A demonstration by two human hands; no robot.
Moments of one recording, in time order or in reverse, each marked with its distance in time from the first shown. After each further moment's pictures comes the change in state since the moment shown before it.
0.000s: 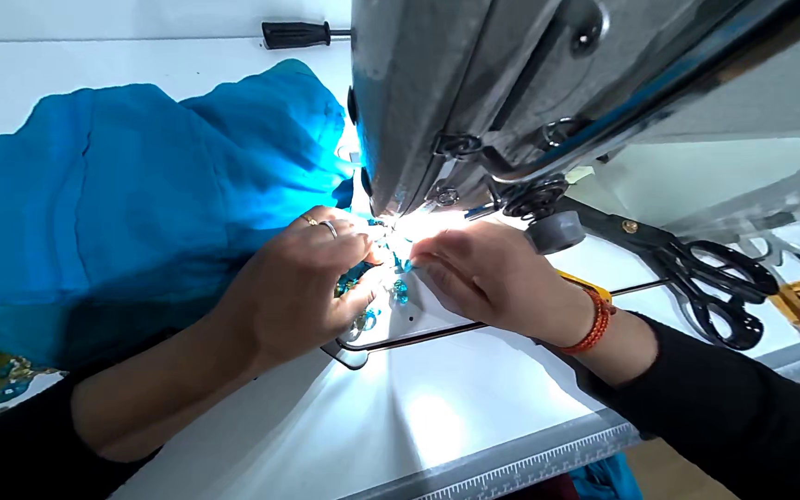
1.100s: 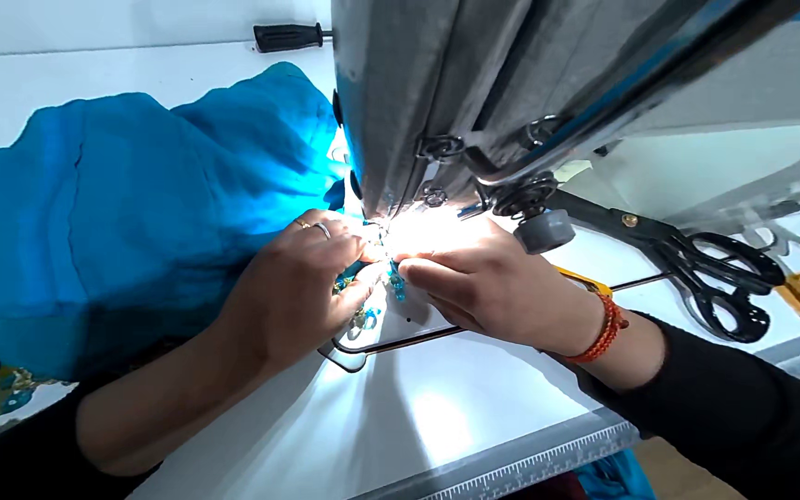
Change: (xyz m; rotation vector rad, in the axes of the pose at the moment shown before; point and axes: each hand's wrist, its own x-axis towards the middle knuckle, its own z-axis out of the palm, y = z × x) left_hand 0.002 0.005 0.002 0.029 0.016 -0.074; right_hand -0.001 -0.007 -0.007 -0.140 -0.096 -0.179
